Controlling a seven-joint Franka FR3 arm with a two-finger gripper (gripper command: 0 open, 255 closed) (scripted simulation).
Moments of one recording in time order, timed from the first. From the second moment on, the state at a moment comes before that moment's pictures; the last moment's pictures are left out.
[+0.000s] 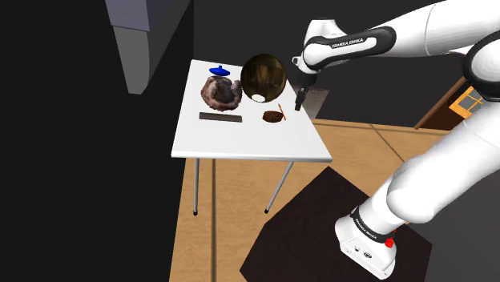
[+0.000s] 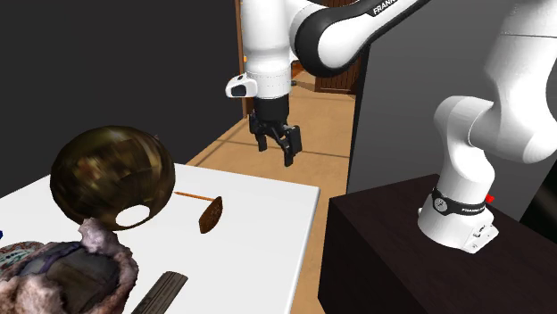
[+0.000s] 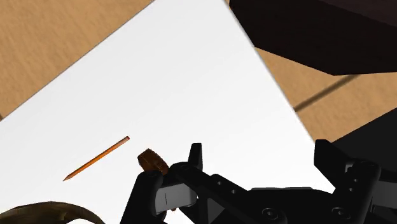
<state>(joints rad) -0.01 -0.06 -0.23 -2.15 -0.13 2.02 -0.58</state>
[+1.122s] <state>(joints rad) -0.11 0.65 -0.19 -1.51 0.00 2.07 -0.97</state>
